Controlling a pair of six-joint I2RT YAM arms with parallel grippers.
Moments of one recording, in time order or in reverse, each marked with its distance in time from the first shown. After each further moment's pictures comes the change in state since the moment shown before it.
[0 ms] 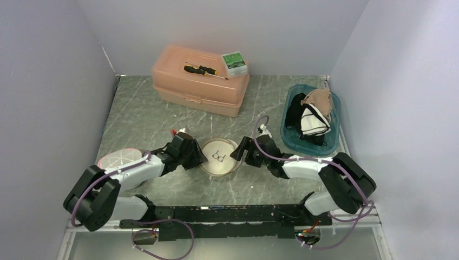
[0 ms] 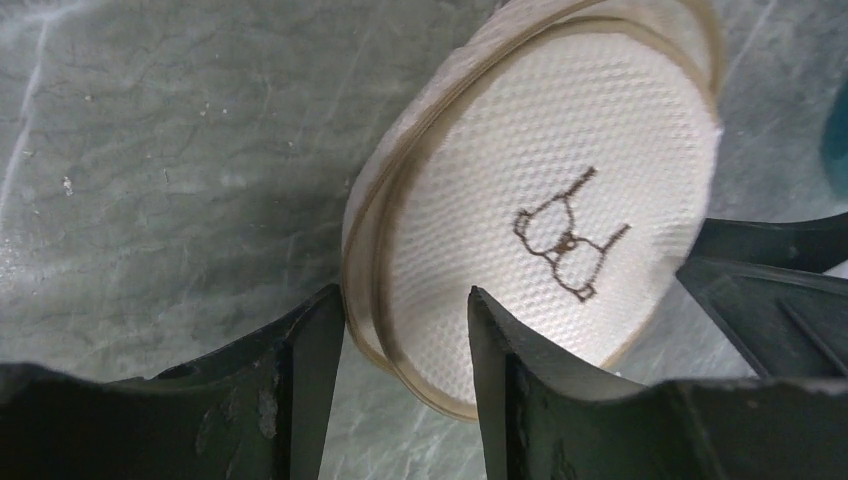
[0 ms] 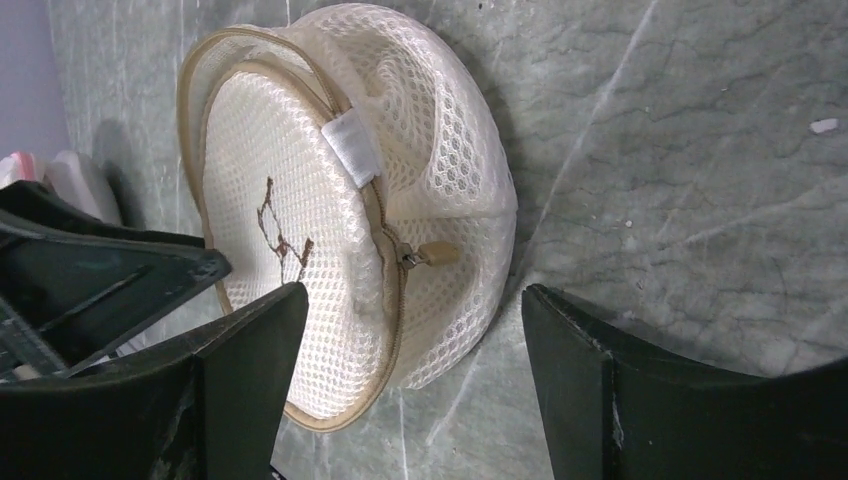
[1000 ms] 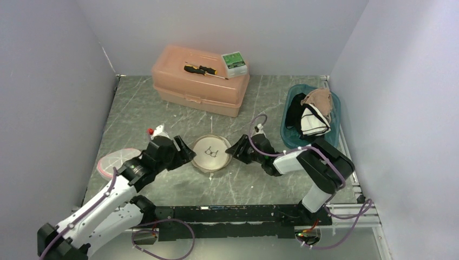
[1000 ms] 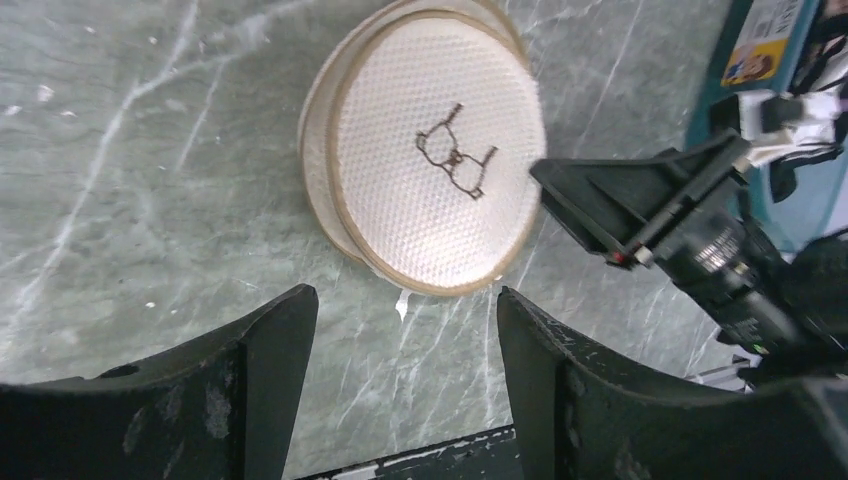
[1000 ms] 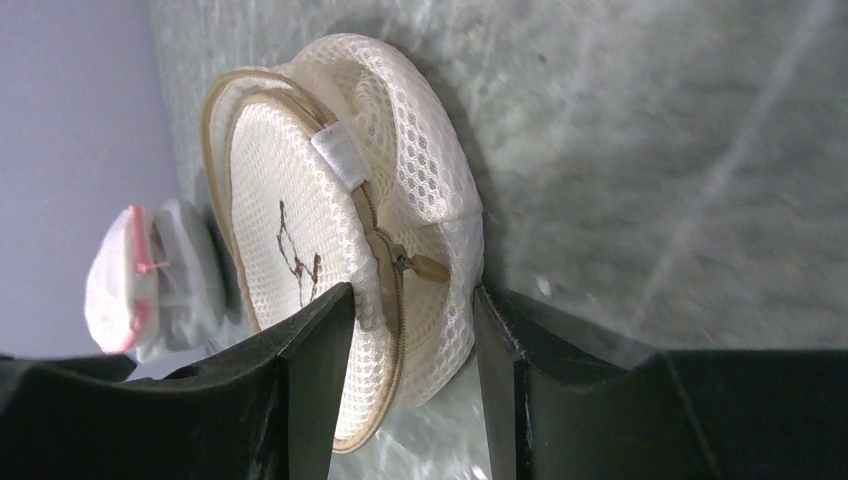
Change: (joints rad) left arm 0.000 -0.454 0.046 -0.359 -0.132 0.003; right arm 0.000 0.223 0.007 0.307 -0.058 0.170
